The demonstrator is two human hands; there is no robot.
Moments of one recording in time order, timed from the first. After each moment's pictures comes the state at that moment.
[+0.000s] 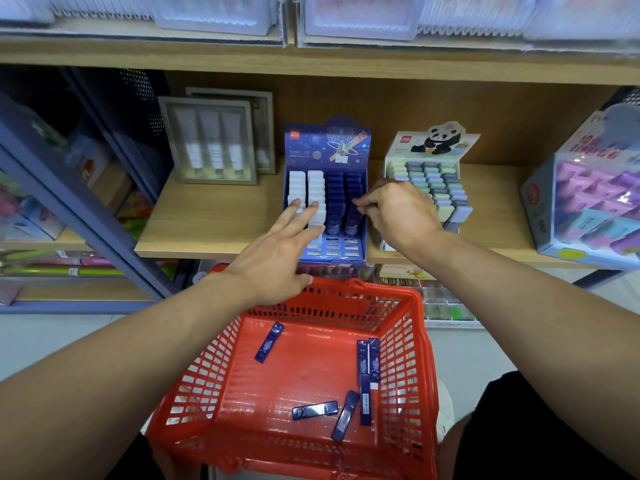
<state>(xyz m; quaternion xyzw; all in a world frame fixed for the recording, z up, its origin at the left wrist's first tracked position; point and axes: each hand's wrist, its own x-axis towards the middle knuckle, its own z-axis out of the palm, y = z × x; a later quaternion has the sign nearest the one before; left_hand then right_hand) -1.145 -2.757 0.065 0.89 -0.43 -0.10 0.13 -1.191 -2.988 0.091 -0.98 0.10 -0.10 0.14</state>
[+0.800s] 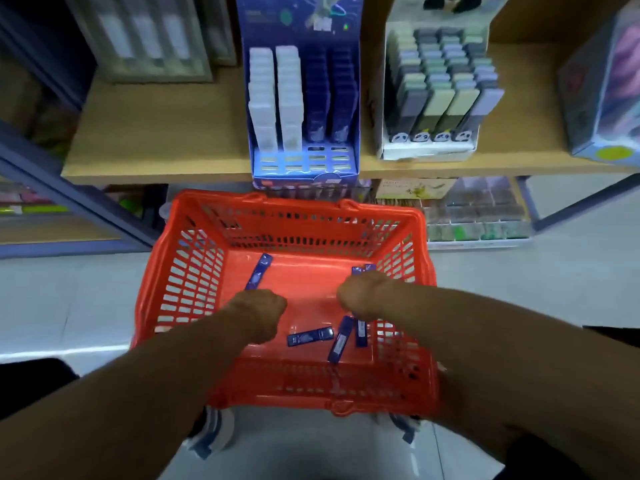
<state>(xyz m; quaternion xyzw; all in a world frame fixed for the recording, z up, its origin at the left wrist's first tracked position) -1.224 -2.729 -0.127 0.82 -0.39 -0.39 -0.16 -1.293 -2.928 -0.119 -0.89 -0.06 0.45 0.00</state>
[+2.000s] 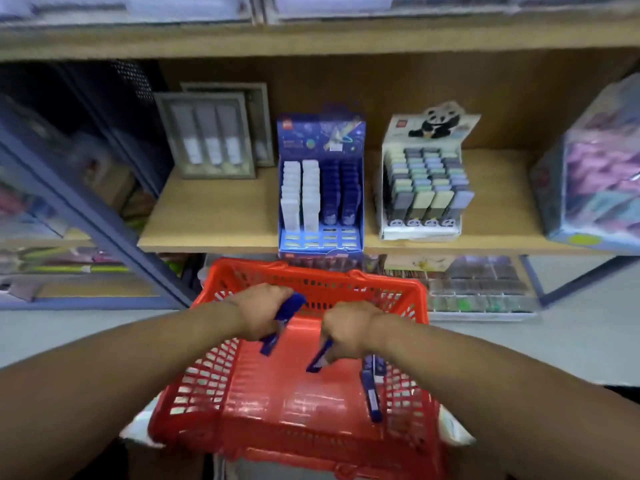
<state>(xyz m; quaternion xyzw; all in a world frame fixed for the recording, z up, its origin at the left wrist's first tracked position) -1.168 -2.733 0.005 0.87 -0.37 -0.32 0.03 -1.265 -2.906 0.004 -0.93 -0.10 0.34 0.09</state>
